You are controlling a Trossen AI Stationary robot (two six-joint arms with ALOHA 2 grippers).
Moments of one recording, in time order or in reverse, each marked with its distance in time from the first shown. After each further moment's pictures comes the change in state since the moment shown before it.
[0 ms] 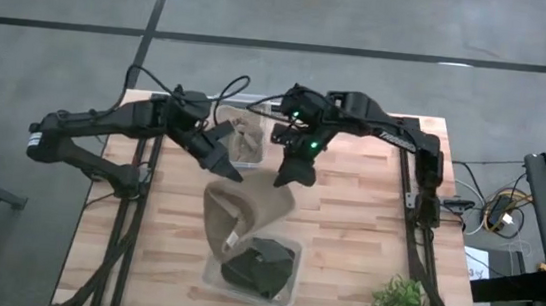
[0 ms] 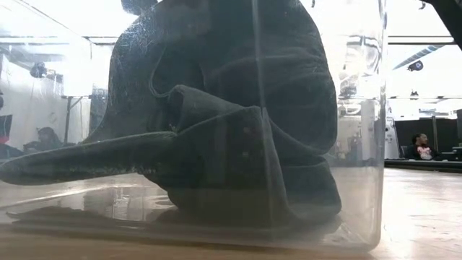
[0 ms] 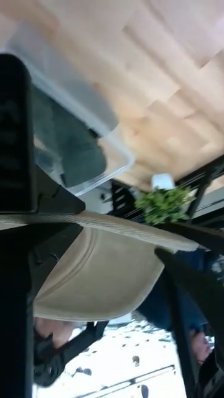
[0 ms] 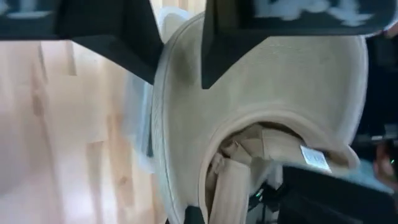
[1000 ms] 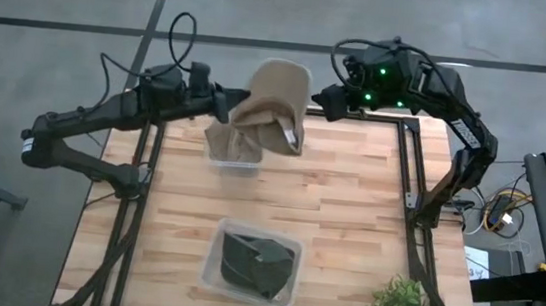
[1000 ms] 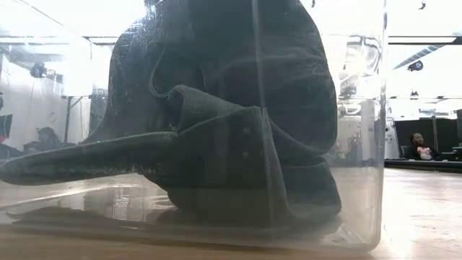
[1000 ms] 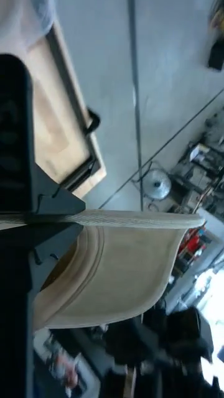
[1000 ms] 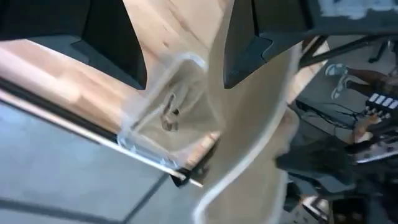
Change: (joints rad) left arm 0.106 -0.064 0.000 0.337 -0.751 0.345; right arm -0.151 -0.292 -0.001 0.035 0.758 0.354
